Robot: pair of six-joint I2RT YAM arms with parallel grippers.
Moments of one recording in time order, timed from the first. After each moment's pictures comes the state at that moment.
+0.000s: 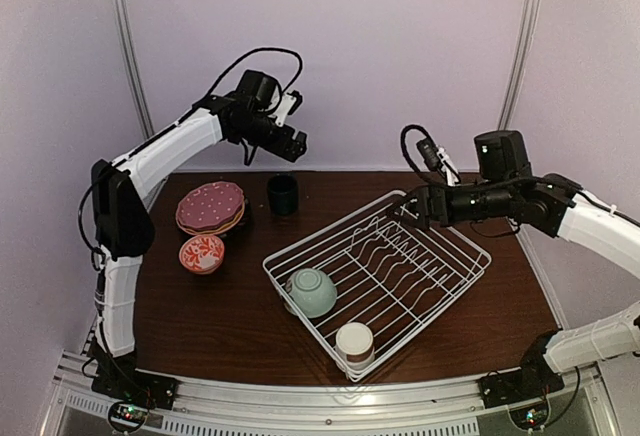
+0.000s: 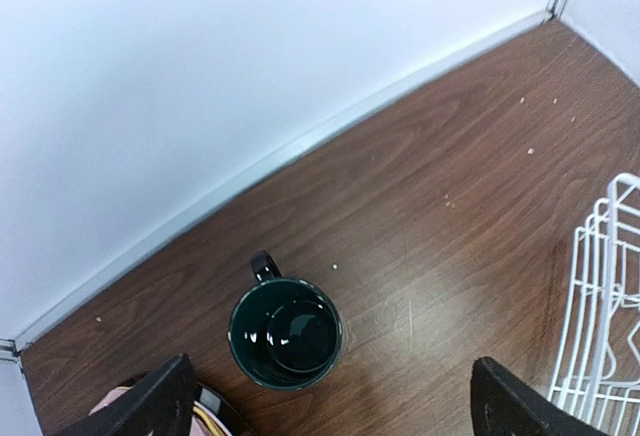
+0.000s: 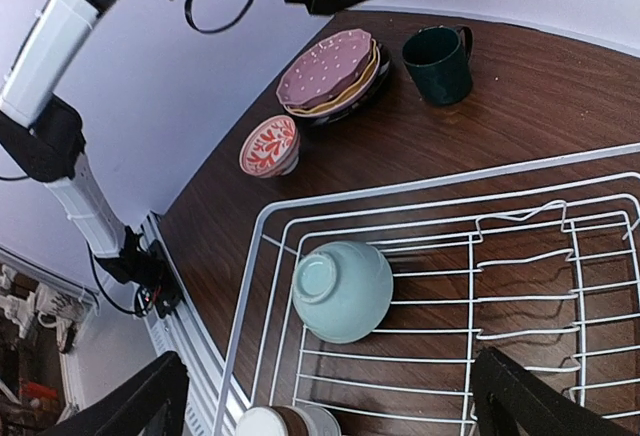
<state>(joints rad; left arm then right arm) -0.57 2.22 2.27 -0.76 -0.04 0.08 0.59 1.15 1.05 -0.37 -0.46 0.40</state>
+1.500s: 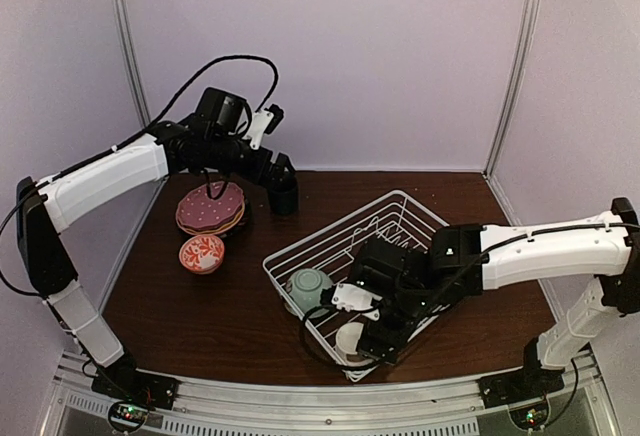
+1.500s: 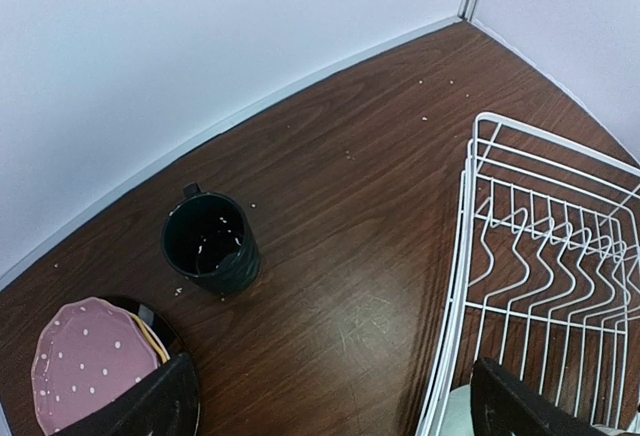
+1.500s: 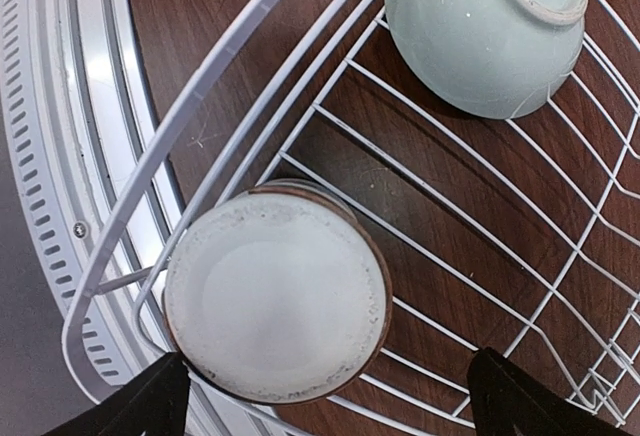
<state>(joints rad) -0.65 1.66 1.57 -0.54 0.03 -0.01 1.28 1.53 1.19 -0.87 0.07 0.02</state>
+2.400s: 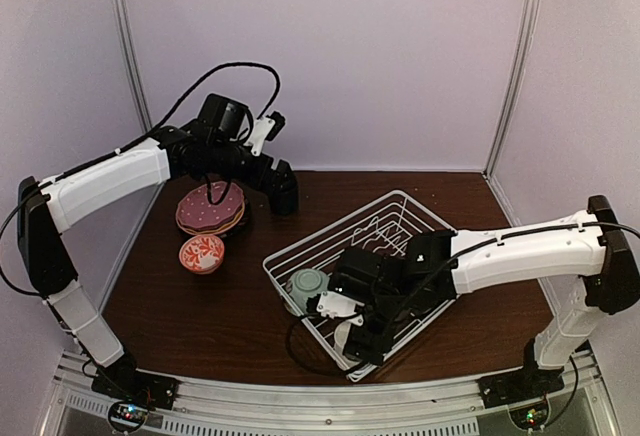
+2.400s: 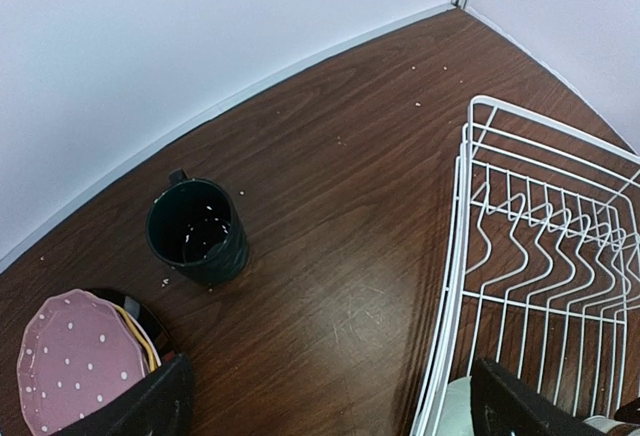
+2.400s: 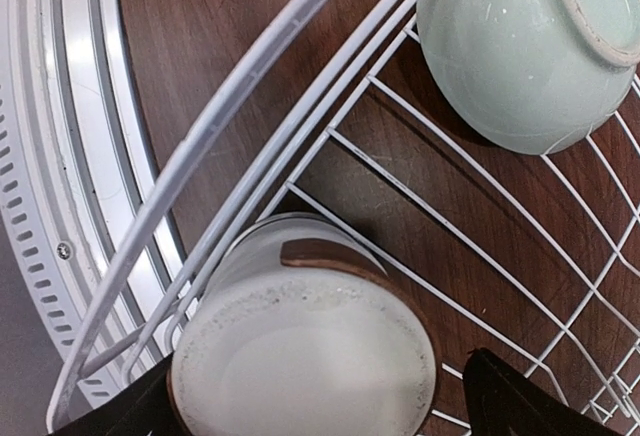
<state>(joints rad) -0.65 1.66 1.53 -0.52 0.05 -0.01 1.28 1.65 1.25 -0.85 0.06 -0.01</state>
